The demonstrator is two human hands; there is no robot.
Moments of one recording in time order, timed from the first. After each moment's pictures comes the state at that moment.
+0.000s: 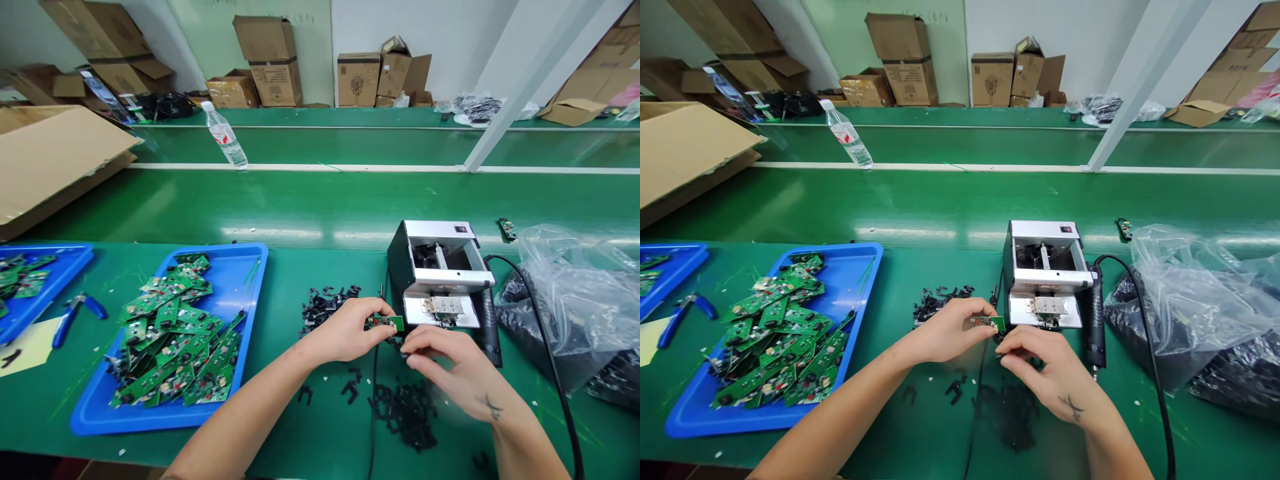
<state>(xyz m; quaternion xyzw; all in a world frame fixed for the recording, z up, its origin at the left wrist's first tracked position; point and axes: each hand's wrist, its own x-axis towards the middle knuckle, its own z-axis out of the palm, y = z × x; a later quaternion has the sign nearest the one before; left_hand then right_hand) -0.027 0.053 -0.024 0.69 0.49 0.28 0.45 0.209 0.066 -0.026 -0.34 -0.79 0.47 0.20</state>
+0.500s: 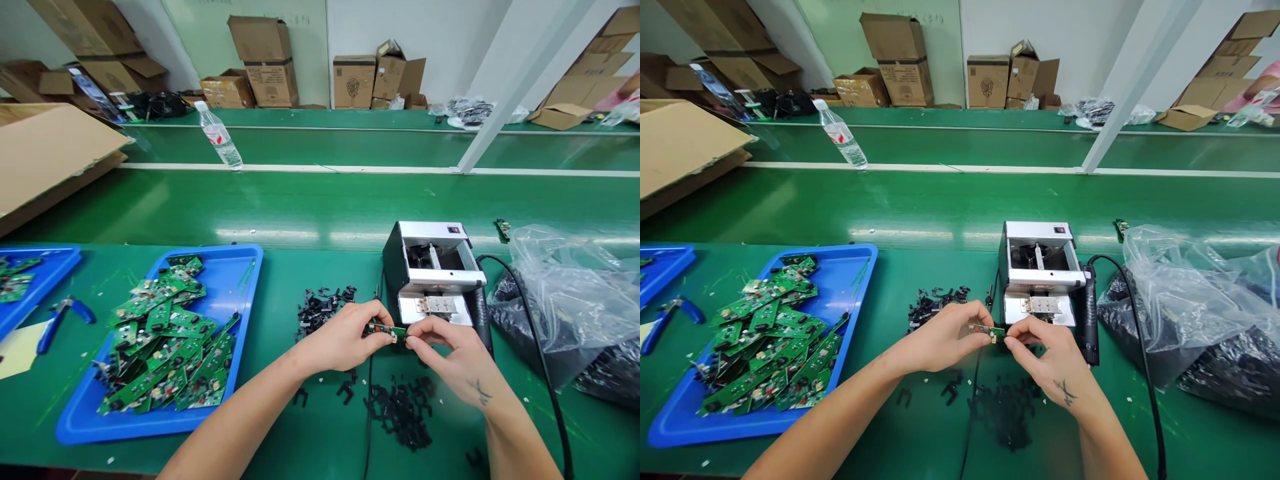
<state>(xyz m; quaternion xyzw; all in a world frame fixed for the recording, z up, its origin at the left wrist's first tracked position) -0.026 0.046 -0.014 0.70 0.49 0.26 0.45 0.213 0.071 -0.033 -0.44 -0.75 0.44 0.23</state>
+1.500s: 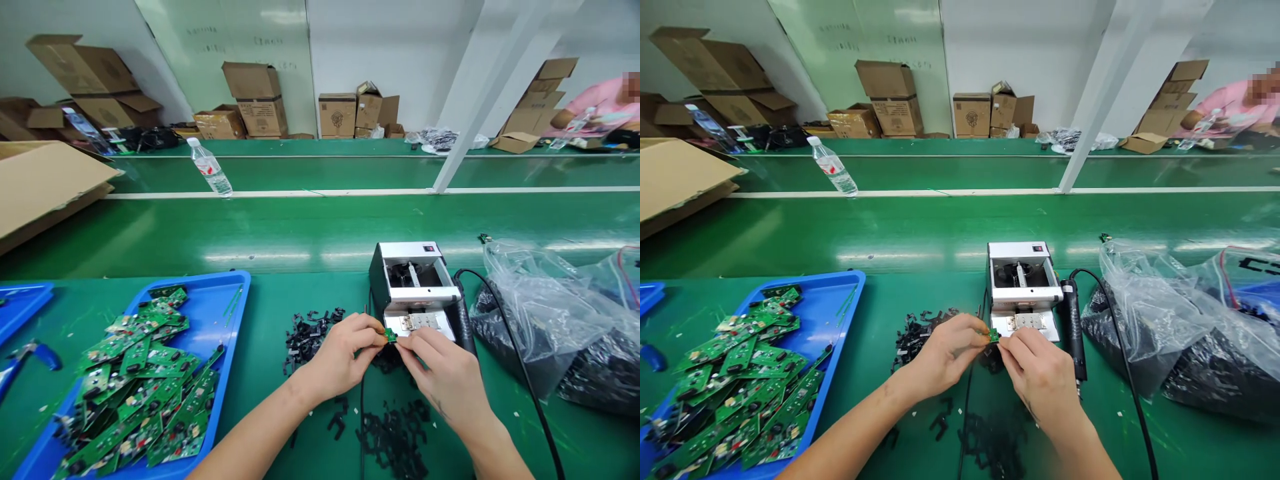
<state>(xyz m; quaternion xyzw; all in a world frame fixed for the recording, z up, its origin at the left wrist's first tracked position) -0.016 0.054 -0.044 0.78 0.39 0.40 0.27 0.204 0.066 -0.042 -0.40 -0.87 0.05 0.28</state>
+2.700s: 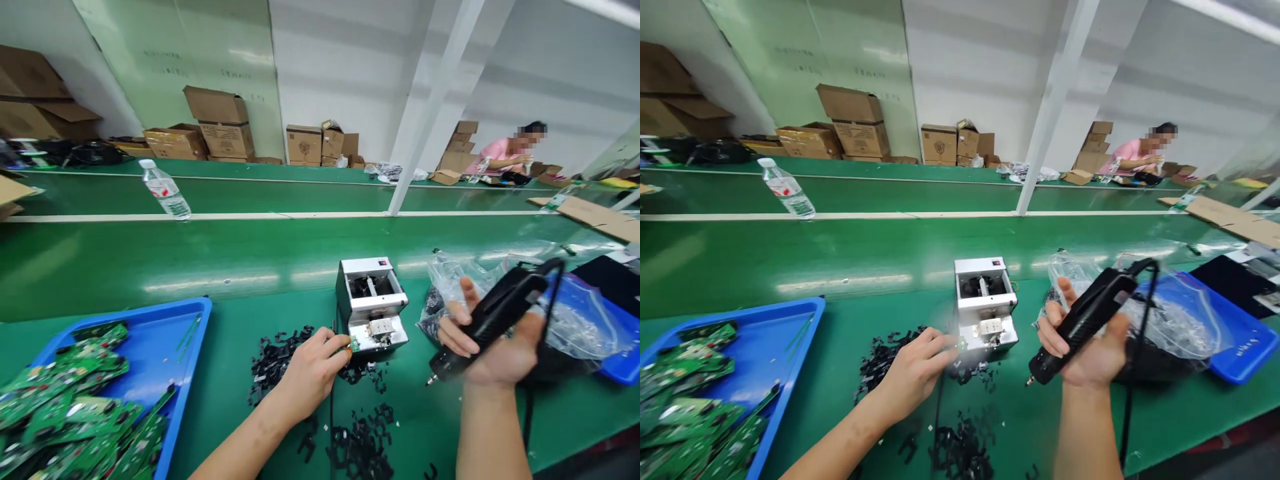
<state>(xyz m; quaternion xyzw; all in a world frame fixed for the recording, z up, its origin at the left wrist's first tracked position) -0.019 0.054 -0.050 0.87 0.37 0.31 0.02 0.275 0.092 0.027 -0.39 -0.46 0.54 0.59</state>
